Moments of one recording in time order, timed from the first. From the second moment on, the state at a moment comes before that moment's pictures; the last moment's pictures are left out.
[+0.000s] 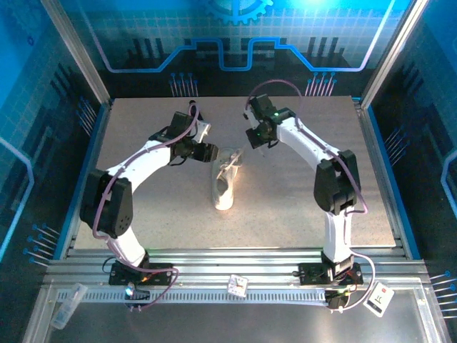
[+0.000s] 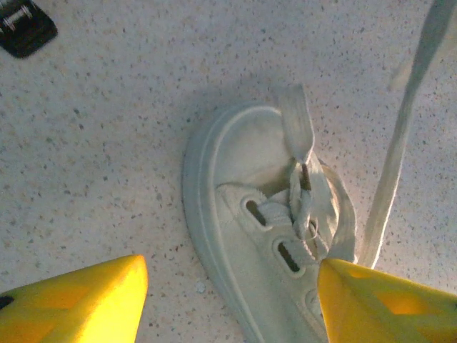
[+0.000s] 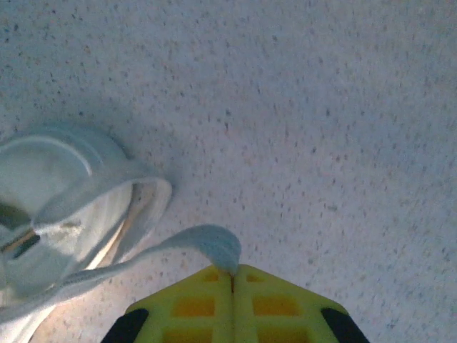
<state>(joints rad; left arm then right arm) -0.29 1.71 1.25 -0.46 0.29 -0.09 0.47 2.04 1.81 -0.84 0.11 -0.02</state>
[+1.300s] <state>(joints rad) -0.35 1.93 1.62 -0.56 0.14 0.14 0.57 1.78 1.25 -0.65 0.02 0.16</state>
